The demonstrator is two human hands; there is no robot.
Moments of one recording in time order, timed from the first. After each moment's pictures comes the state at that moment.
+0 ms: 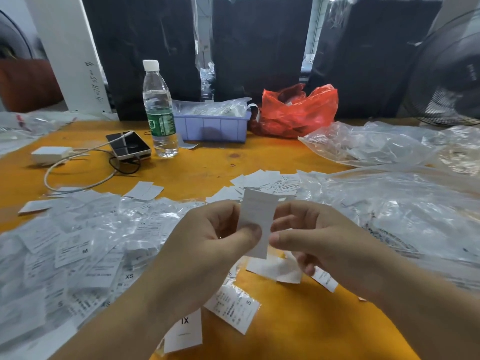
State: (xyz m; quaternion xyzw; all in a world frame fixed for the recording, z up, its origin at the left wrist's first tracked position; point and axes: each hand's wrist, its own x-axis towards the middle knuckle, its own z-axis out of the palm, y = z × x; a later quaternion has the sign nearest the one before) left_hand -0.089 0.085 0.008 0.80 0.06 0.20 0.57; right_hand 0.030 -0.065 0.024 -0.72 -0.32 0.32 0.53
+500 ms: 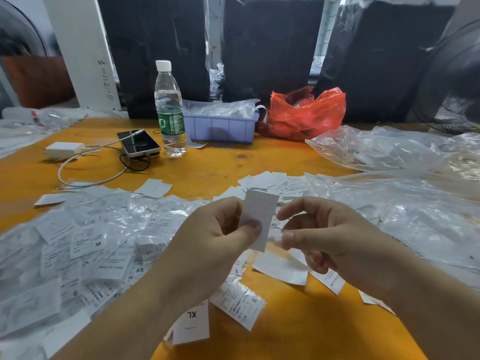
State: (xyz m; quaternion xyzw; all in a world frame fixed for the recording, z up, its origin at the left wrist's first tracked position) left_hand -0.092 0.090 0.006 0.81 0.07 0.21 0.54; right_hand 0.035 -0.068 0.028 -0.66 -0.34 0.34 0.57
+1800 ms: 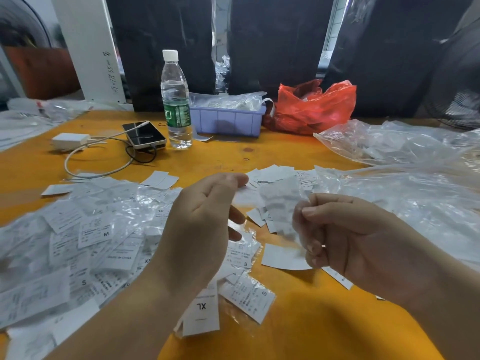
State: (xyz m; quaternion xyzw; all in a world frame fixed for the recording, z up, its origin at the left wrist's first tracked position) left_hand -0.093 0.088 0.018 0.73 0.17 0.32 0.58; right_hand 0.028 -0.065 0.030 -0.56 -0.31 0.42 0.65
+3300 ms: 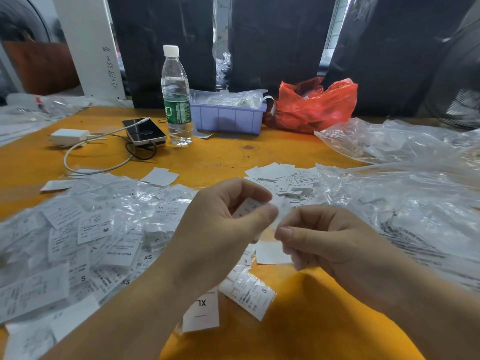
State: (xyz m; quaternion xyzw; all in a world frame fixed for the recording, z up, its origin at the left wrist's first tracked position) left_hand -0.090 0.087 0.008 0.77 0.09 0.28 0.57; right_hand 0.015 -0.061 0.016 -0.64 -0.36 0.35 0.58
